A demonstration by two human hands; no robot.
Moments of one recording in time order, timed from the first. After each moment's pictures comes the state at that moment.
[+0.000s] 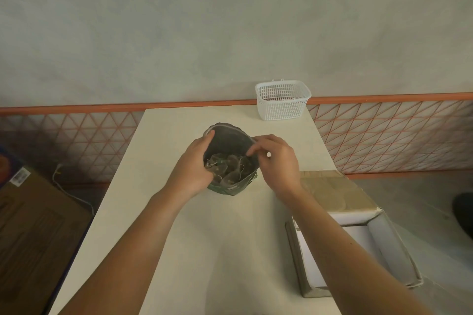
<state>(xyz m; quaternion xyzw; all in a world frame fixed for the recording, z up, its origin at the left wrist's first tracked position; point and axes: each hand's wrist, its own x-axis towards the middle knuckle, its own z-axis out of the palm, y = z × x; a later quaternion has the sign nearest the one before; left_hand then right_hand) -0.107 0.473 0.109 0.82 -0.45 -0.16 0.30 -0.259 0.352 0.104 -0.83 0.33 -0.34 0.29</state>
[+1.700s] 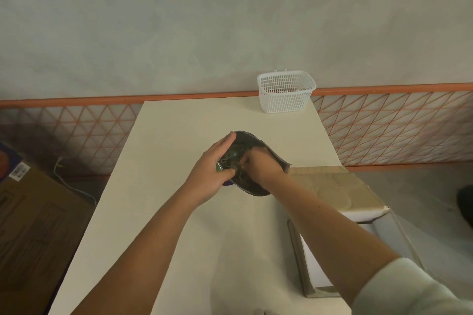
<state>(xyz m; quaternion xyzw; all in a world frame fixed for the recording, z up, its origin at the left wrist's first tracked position) -0.133 0.461 0.105 0.73 -0.43 -0.29 0.44 -0.208 0.321 0.059 -0.92 0.35 0.01 0.20</state>
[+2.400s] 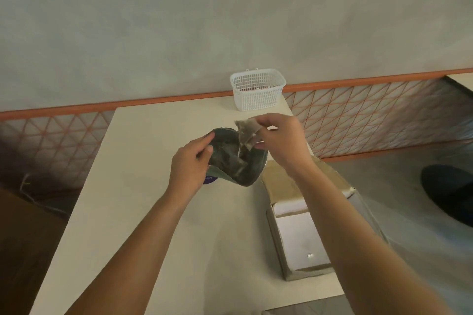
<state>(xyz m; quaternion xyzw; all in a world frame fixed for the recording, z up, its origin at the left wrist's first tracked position) -0.155 0.443 0.101 0.78 -0.41 -0.14 0.45 -0.303 0.327 0.153 -0.72 0.39 -0.33 0.48</state>
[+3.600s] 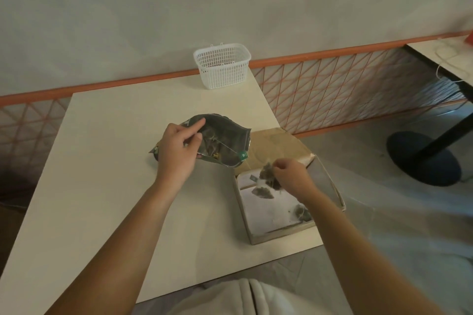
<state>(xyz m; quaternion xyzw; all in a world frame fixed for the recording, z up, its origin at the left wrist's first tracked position) -0.213 0.420 0.066 0.75 -0.43 -0.12 0.49 -0.439 0.320 0.030 -0.70 0.56 -0.08 0.43</state>
